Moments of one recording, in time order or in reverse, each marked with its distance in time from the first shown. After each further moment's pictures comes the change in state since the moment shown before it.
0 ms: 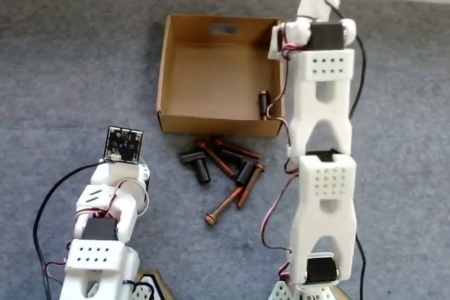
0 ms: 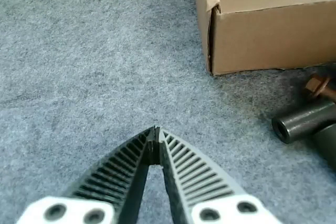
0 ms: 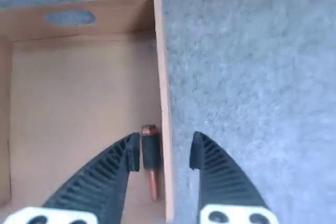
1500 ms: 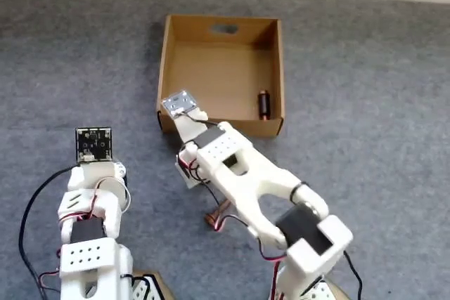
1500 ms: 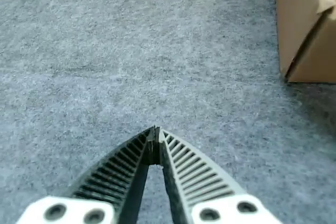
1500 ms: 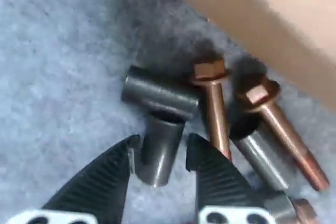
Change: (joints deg) left arm -12.1 0.0 0.0 -0.4 0.0; right arm -34.4 -30.0 98.8 -47.4 4.5
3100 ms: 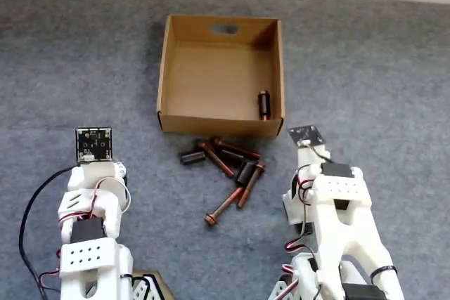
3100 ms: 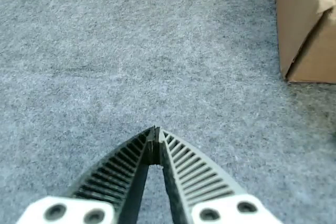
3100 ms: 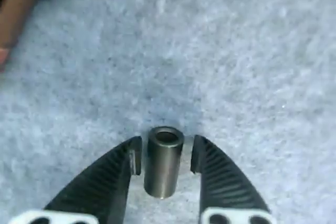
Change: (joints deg) left arm 0.0 0.0 0.0 0.0 0.0; right arm 41.5 -39.9 40.8 9.8 21.6
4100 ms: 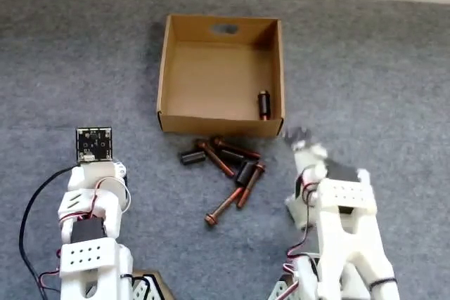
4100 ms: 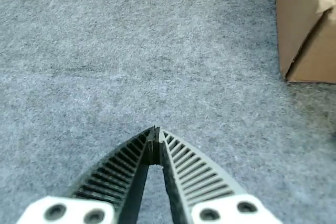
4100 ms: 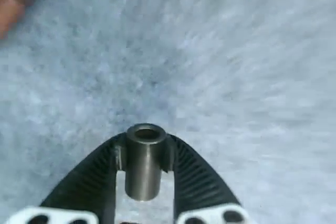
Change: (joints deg) left arm 0.4 0.0 0.0 0.0 0.0; right arm 1.0 -7.6 -4.2 6.8 10.7
